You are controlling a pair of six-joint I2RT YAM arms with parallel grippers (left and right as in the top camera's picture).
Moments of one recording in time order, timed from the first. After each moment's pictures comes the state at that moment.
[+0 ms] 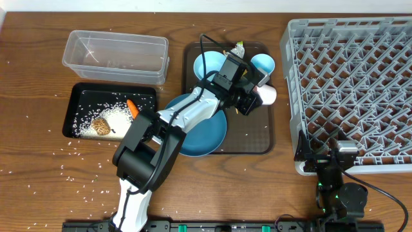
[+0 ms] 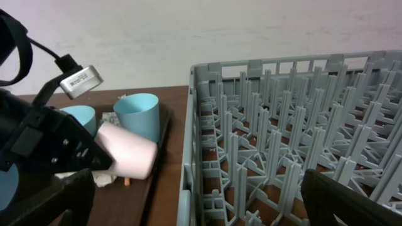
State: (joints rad) left arm -0.61 2.10 1.42 -0.21 0.52 0.00; right arm -0.02 0.01 0.01 -0.06 -0.06 0.11
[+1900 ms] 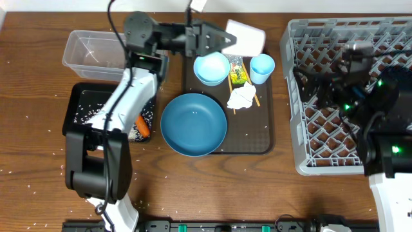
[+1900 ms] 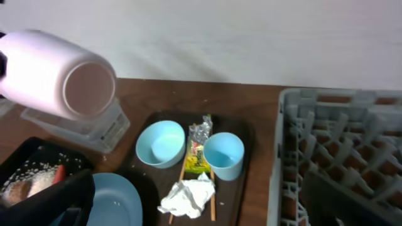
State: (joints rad) left arm -0.21 1.89 1.43 0.96 1.43 -1.31; right arm -0.02 1.08 1.13 -0.47 -0.42 0.11
